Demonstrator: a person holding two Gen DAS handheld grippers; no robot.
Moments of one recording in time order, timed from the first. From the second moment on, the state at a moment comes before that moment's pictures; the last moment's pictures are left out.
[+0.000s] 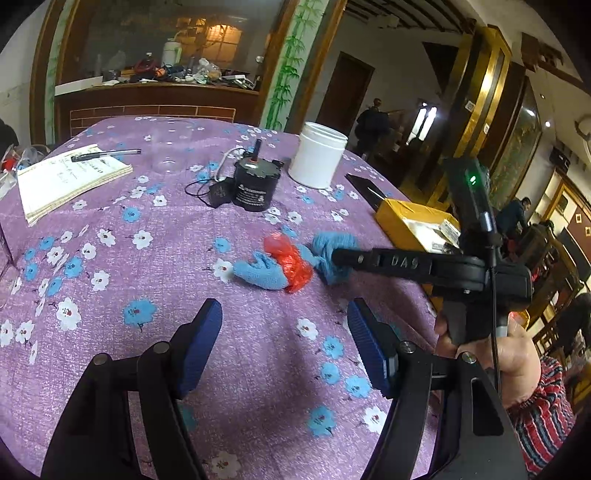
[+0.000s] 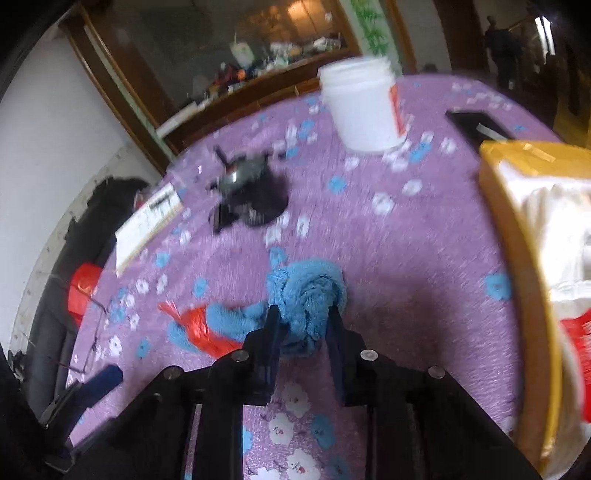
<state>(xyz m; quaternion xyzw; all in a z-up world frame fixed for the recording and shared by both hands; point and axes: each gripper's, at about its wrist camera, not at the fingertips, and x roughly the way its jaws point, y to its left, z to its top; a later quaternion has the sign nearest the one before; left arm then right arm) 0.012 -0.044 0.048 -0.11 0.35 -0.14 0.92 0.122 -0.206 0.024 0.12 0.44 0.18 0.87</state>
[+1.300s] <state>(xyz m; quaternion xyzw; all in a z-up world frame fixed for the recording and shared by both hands) 0.077 -0.082 0.050 -0.04 0.34 -0.02 0.94 0.100 -0.216 0.056 0.09 0.35 0.19 0.91</state>
